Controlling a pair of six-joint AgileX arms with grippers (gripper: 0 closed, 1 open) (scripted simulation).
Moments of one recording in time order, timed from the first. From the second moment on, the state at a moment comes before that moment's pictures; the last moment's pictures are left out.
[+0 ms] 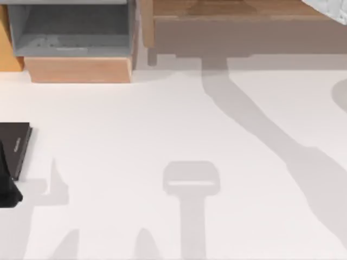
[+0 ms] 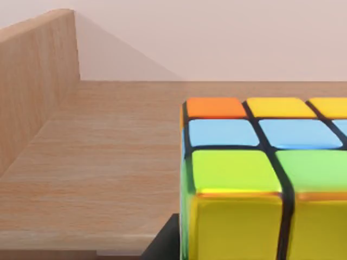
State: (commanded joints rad) left arm 0.00 0.00 0.00 0.00 0.00 0.00; right arm 0.62 1.82 1.74 0.07 0.65 0.02
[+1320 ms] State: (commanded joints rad) left arm 0.00 0.00 0.00 0.00 0.00 0.00; right arm 0.50 2.23 2.34 -0.12 0.53 0.01
